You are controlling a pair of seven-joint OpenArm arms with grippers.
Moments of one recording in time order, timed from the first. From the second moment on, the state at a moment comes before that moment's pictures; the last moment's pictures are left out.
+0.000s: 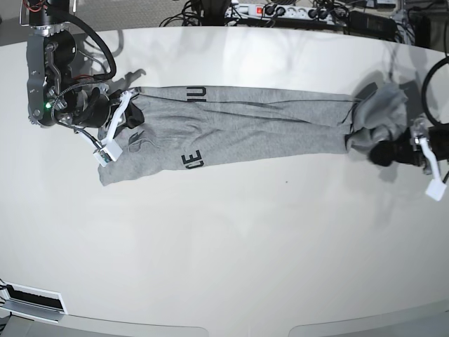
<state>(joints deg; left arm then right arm) -4.1 -38.8 -8.1 63.2 -85.1 -43.8 72.8 -6.2 13.5 5.9 80.4 25.9 37.6 -52.2</state>
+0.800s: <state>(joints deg) -5.8 -15.8 -4.8 66.2 -75.1 -43.7 63.4 -6.2 13.5 5.9 80.4 25.9 37.9 -52.2</state>
